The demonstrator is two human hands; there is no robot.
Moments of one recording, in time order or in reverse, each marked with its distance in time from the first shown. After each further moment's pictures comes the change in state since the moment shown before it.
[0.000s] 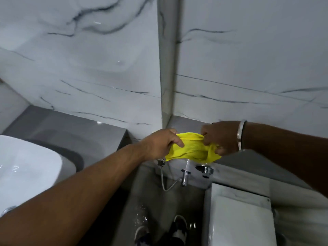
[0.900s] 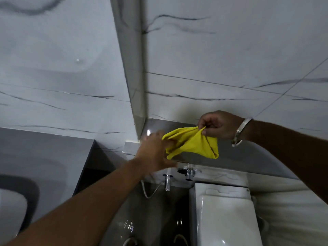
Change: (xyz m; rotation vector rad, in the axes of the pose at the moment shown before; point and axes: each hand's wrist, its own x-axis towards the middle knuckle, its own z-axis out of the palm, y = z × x) left_hand 0.058 -0.023 0.069 0.324 0.069 -0.089; right_hand -0.008 0.060 0.051 1.039 0.430 0.233
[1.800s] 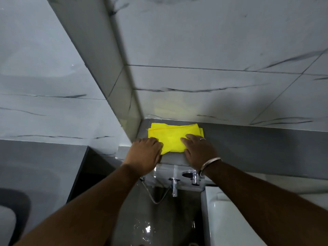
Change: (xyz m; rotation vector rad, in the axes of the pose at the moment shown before) left_hand 0.023 -0.043 0.058 0.315 0.095 0.105; right_hand 0.051 0.104 0.154 -0.501 0.392 0.162
